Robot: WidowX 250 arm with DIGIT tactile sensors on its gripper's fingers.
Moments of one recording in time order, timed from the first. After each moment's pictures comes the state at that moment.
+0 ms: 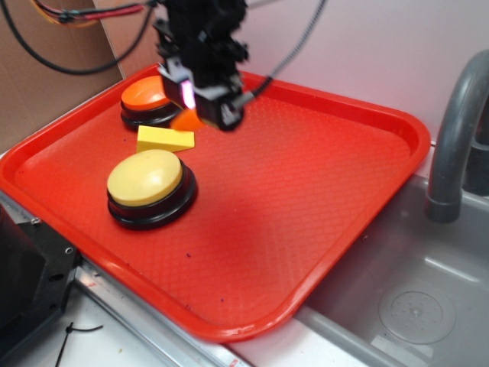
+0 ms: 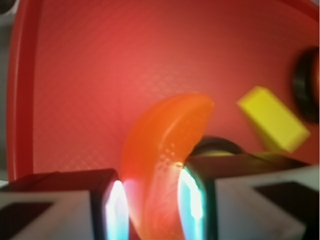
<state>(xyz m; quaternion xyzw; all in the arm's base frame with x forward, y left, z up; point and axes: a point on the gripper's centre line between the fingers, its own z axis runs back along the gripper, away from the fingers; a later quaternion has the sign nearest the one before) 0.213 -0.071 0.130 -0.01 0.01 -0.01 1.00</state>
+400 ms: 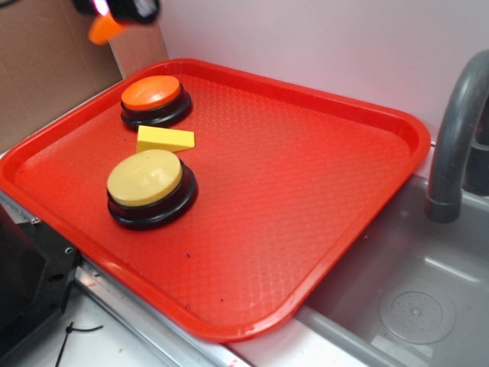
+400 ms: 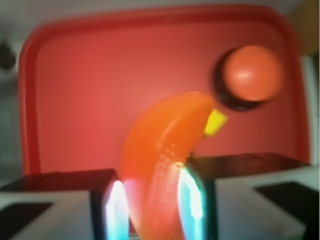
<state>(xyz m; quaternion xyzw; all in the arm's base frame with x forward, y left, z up) 0.196 -0.005 0.197 -0.03 -0.06 0.08 0.99</state>
